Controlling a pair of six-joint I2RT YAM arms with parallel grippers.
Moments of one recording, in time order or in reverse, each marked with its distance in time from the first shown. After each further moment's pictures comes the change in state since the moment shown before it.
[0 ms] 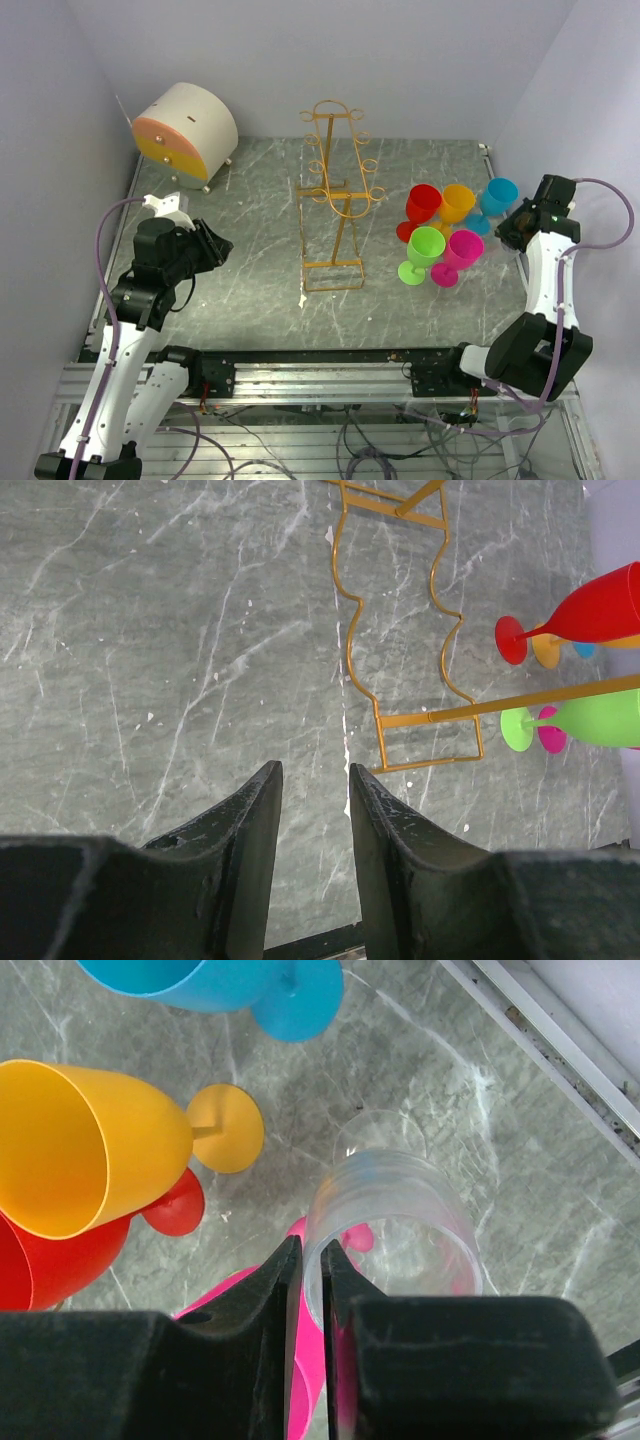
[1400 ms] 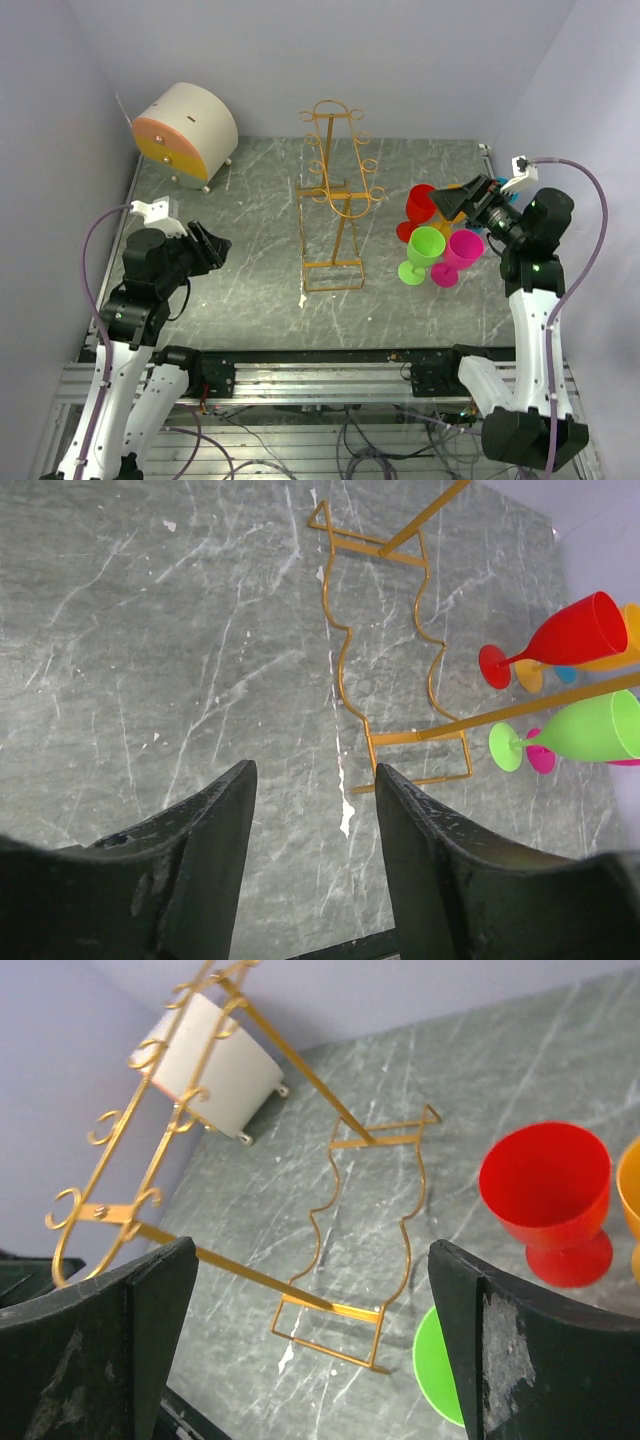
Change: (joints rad) left arm 0.000 -0.087 0.000 -0.001 -0.028 -0.001; right arm 0.212 -0.373 -0.176 0.491 -0.704 0.073
